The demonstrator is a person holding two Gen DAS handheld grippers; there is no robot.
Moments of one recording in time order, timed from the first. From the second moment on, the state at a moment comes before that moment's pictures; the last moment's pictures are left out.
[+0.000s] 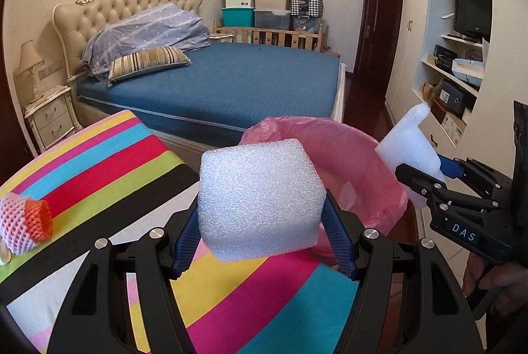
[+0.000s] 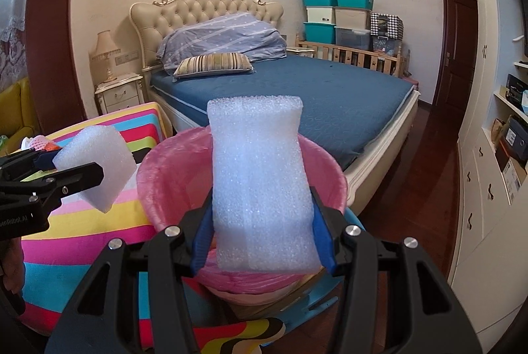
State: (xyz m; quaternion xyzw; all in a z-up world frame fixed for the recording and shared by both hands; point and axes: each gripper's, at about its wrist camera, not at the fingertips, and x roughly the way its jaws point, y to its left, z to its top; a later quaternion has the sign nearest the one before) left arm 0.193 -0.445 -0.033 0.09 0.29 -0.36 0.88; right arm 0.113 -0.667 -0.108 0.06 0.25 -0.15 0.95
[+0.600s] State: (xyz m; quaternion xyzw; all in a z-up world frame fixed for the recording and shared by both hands) left arm 0.235 -0.499 -0.032 0.03 0.30 -0.39 0.87; right arm 0.159 -0.706 -0.126 0.05 0.26 -0.14 0.95
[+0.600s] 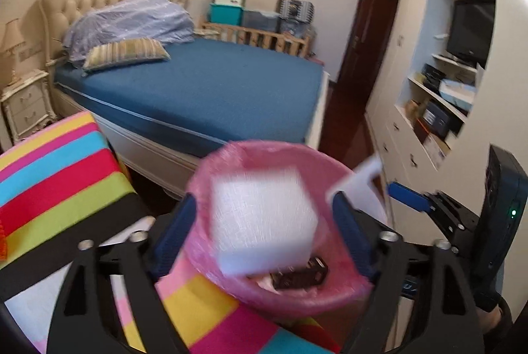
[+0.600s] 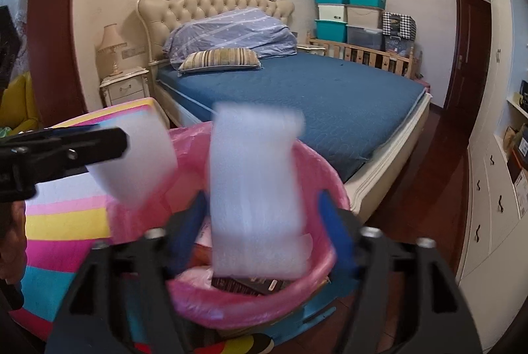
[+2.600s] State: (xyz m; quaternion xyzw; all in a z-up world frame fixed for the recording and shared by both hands) left arm 0.273 0.106 -0.035 0.03 0.34 0.06 0.94; right arm 0.446 -0.104 -0.109 -0.21 0.36 0.29 0.86
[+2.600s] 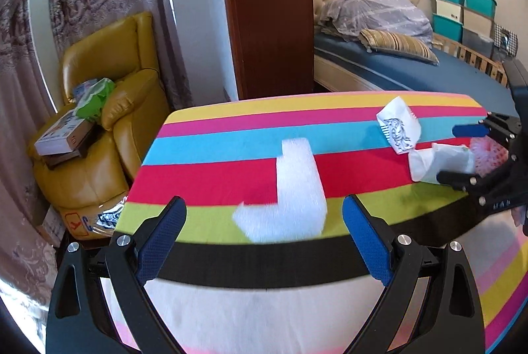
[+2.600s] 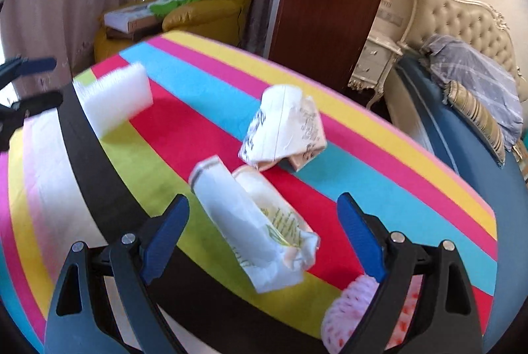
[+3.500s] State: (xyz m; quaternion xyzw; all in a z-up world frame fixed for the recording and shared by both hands) left arm 0.235 0.066 -0.050 0.03 0.35 0.04 0.93; right arm 0.339 -0.135 -0.084 -0.18 0.29 0.31 0.89
